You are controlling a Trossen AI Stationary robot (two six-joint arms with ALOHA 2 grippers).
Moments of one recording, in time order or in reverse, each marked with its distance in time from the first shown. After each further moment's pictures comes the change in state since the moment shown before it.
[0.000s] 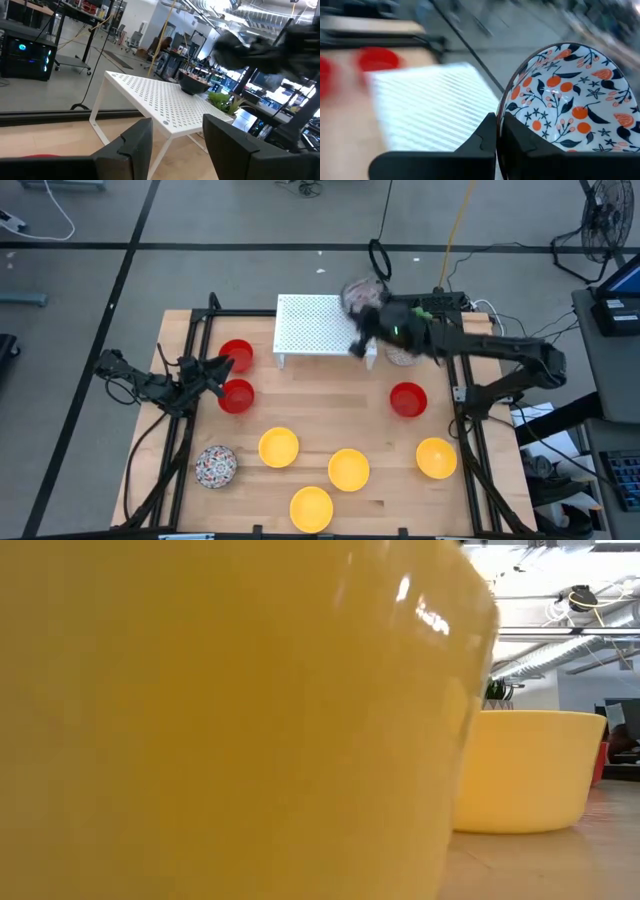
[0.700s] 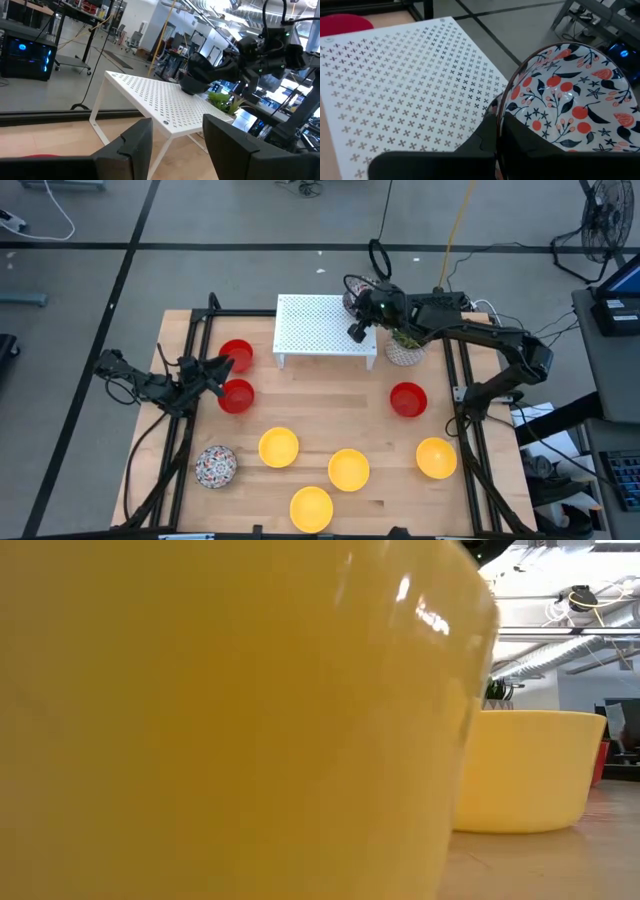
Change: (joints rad) left arm 0.000 0.000 0.000 0.000 0.000 0.000; right arm -0.204 0.127 -0.001 -0.030 -0.178 0.083
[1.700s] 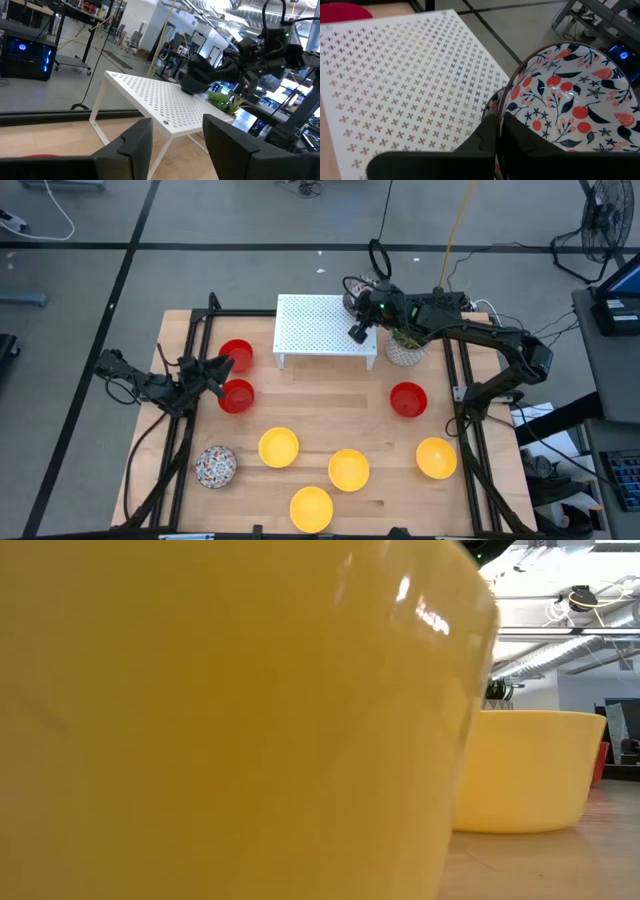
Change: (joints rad) left arm 0.000 0.000 0.000 0.000 0.000 0.000; right arm 0.000 0.000 0.001 -0.026 0.000 -0.032
